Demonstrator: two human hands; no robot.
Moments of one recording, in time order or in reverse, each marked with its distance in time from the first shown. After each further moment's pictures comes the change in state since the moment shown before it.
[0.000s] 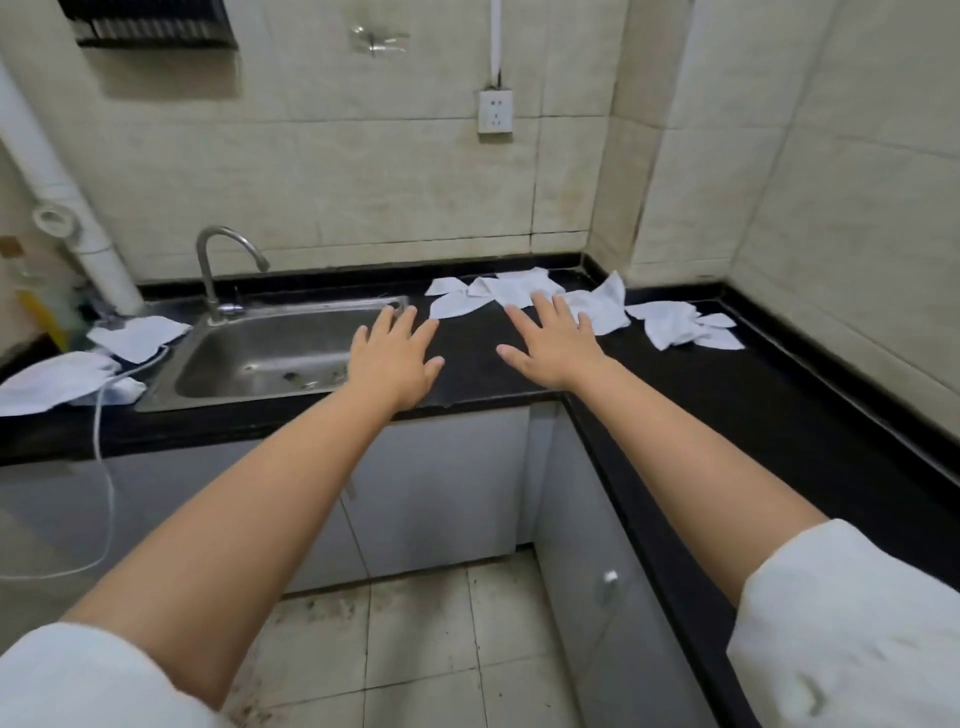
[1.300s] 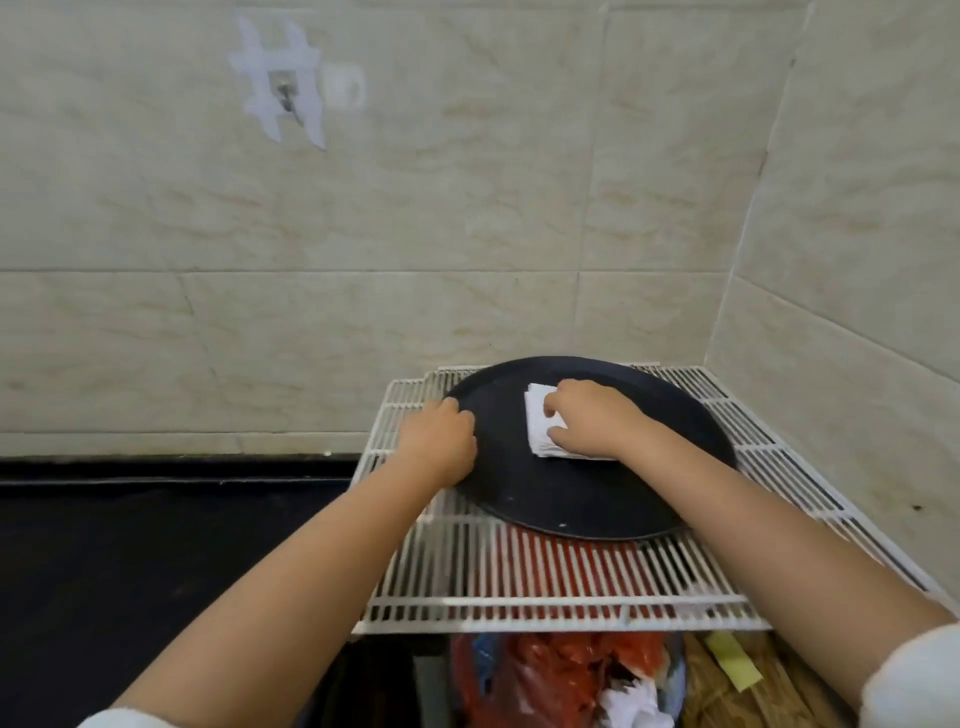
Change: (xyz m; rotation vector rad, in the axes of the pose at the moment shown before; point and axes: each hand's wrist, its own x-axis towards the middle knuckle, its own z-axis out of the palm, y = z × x) left_hand -0.810 0.781 -0.128 -0.071 0.096 1.524; right_hand -1.179 0.251 -0.117 -0.161 -0.024 1.320
